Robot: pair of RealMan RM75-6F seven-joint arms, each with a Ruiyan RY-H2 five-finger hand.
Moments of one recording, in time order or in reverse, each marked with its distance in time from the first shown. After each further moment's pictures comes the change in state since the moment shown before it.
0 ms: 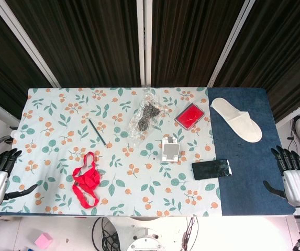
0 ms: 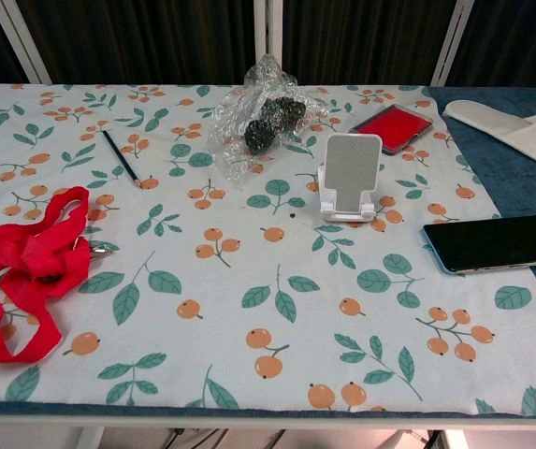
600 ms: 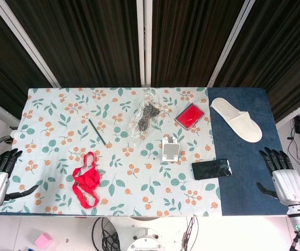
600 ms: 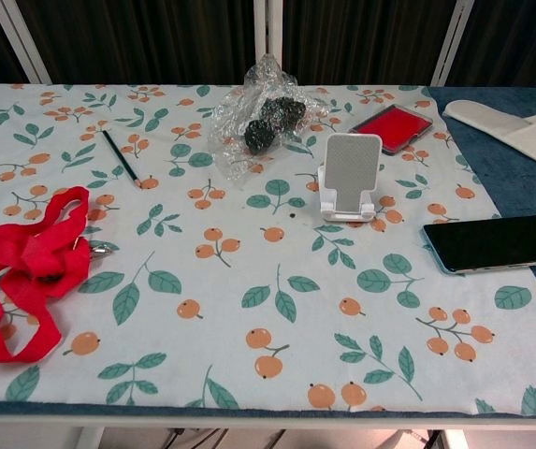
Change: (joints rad) left arm 0.006 -0.008 -0.001 0.010 0.021 0.019 -0.025; right arm 0.038 0.029 -0.025 -0.058 -0.037 -0.073 -0.097
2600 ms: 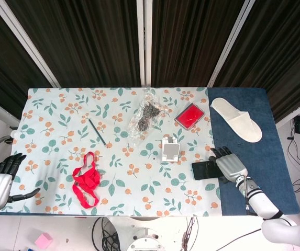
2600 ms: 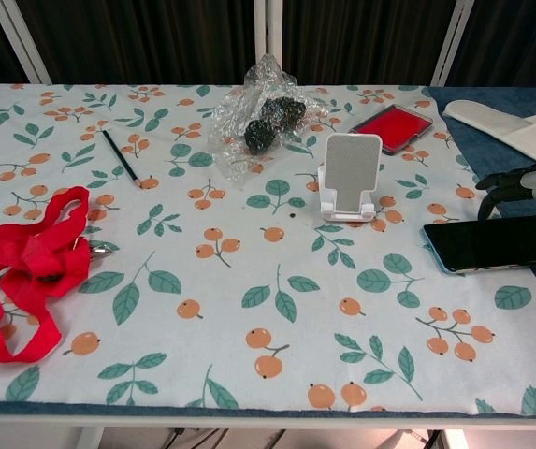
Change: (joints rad) left arm -0.005 -0.024 0.020 0.037 -0.011 -0.060 -0.035; right arm 0.457 -0.114 -0.011 -0.066 0.451 -0.589 -0.451
